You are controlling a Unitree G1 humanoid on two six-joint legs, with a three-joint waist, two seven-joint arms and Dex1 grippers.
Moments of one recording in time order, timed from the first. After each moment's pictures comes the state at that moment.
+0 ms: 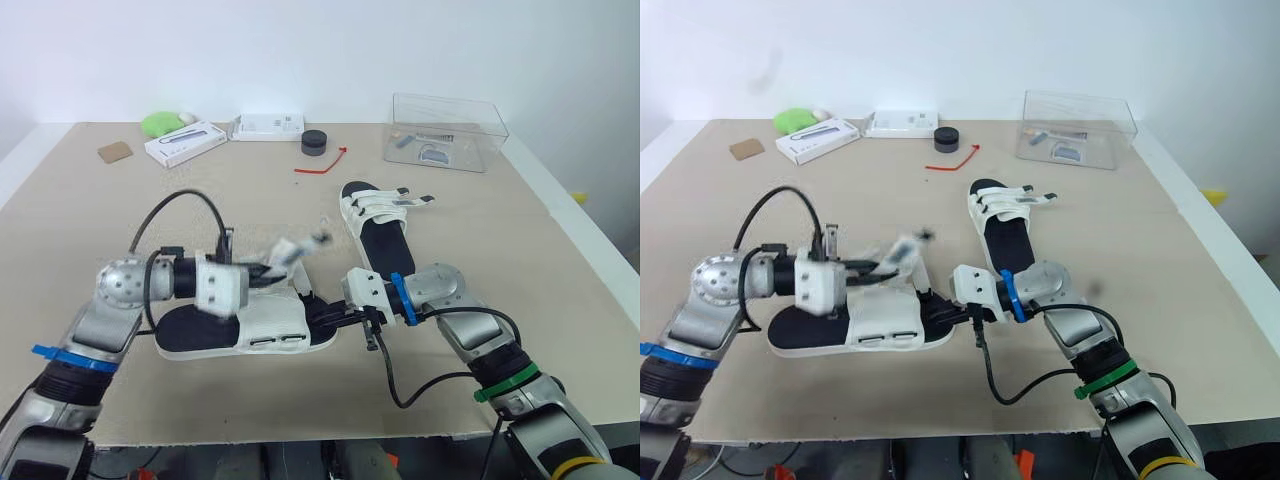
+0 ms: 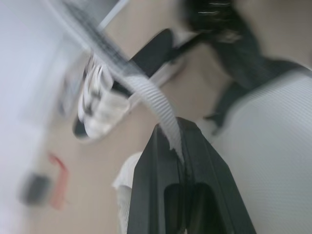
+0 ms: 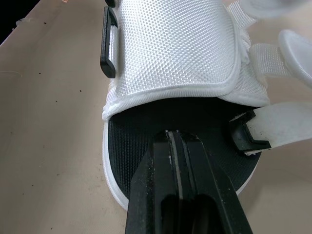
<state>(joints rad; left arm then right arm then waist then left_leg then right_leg) -0.43 0.75 -0.13 0.00 -0.02 -0.68 -1.10 -0.58 -0.51 0.39 0.11 0.13 0.10 1.28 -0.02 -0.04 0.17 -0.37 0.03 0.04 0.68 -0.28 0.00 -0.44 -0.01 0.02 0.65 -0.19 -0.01</state>
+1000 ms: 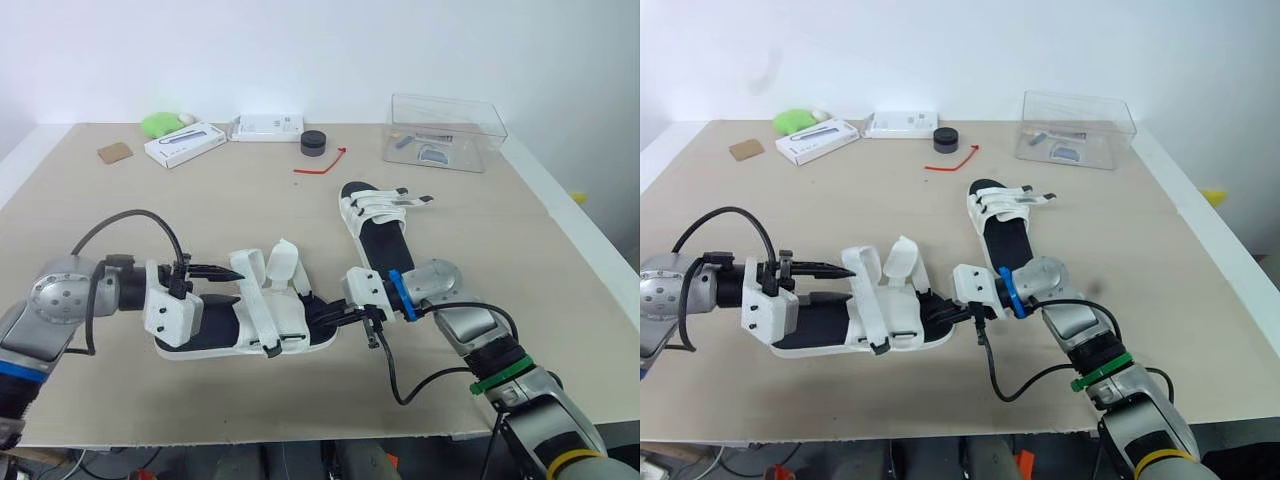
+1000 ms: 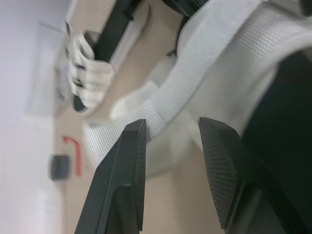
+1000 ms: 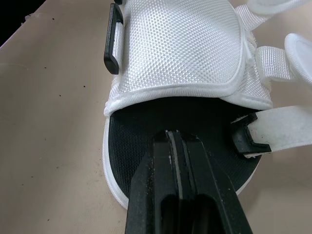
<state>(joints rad) -0.30 1.00 -0.09 -0.02 -0.11 -0.62 -1.03 -0.62 -0.50 0.40 0.19 0.13 0.03 1.33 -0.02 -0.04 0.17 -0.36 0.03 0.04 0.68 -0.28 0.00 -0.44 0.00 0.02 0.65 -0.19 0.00</state>
